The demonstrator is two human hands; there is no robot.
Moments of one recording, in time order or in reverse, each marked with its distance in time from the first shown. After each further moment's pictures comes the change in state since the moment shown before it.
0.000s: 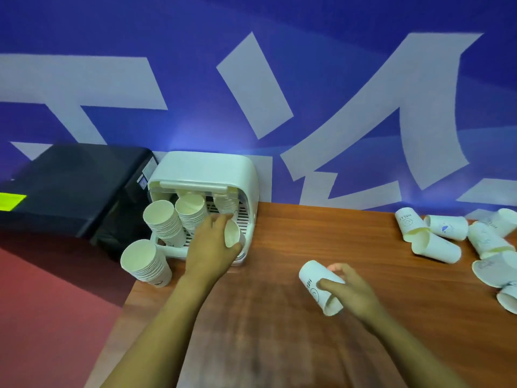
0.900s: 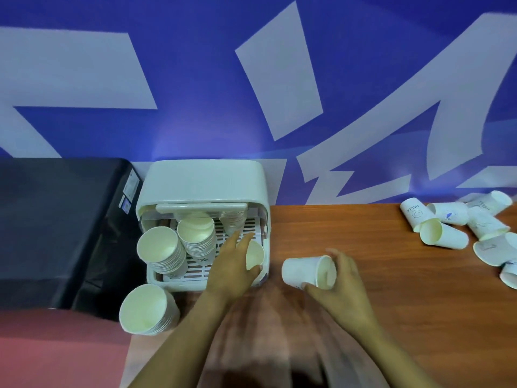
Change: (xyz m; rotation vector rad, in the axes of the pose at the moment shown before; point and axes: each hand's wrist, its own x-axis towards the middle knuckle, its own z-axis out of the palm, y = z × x) left_hand 0.071 -0.081 0.049 -0.096 -0.409 0.151; right_hand 0.030 -0.063 0.101 -0.146 0.348 -0.244
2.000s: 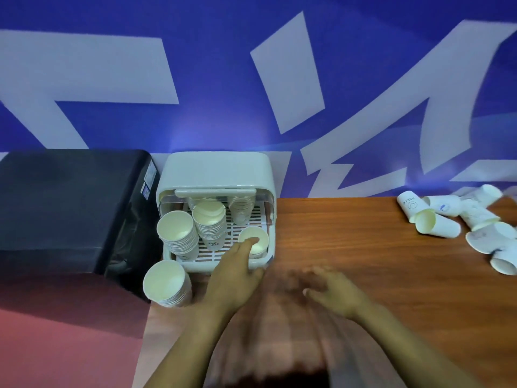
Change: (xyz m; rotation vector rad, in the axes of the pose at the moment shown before) left_hand -0.078 0.019 -0.027 -0.140 0.062 0.053; right_hand -0.015 0.017 0.009 -0.410 -0.464 -0.113
